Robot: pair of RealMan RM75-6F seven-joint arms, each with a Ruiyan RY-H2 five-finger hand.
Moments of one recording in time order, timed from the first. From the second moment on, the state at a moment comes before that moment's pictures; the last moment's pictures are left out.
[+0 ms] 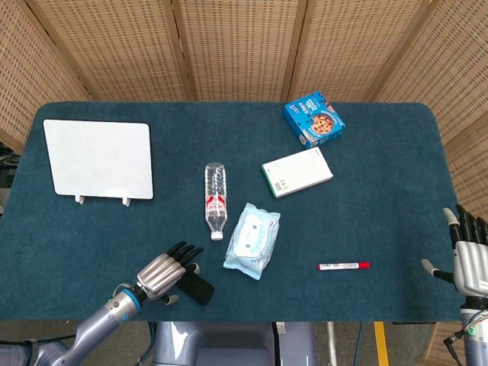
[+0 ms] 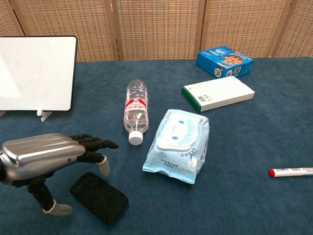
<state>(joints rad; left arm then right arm) -0.57 -1.42 0.06 -1.75 1.39 0.87 0.44 0.09 -1.16 0.15 -1.59 -1.31 1.45 -0.11</state>
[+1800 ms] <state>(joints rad) -0.59 -1.46 0.04 -1.74 1.29 0.95 0.47 0.09 -1.15 0.15 -1.60 -1.31 1.45 -0.09</state>
